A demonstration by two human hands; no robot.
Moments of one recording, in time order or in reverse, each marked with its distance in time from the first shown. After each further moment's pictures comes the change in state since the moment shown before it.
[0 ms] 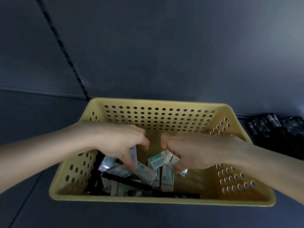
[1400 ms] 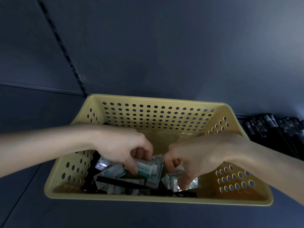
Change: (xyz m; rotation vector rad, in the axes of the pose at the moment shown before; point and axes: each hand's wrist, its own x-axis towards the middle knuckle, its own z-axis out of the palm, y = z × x) left_hand -0.004 0.013 0.003 -0.348 -0.029 0.131; right_hand -0.013 -0.014 -0.018 0.010 -0.435 -0.046
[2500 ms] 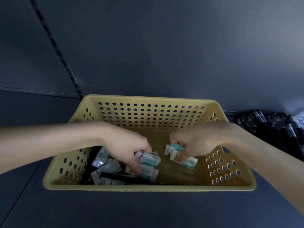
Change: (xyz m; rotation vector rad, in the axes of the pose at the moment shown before) left_hand 0.018 0.012 0.000 0.133 -0.153 0.018; right_hand -0.010 0.021 -0.005 -0.031 0.121 0.218
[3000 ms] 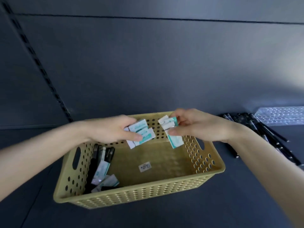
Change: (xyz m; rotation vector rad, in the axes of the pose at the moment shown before) left_hand -0.035 -0.006 -0.030 -0.330 0.503 0.064; right_hand -0.066 0.005 0.004 0.780 0.640 -0.059
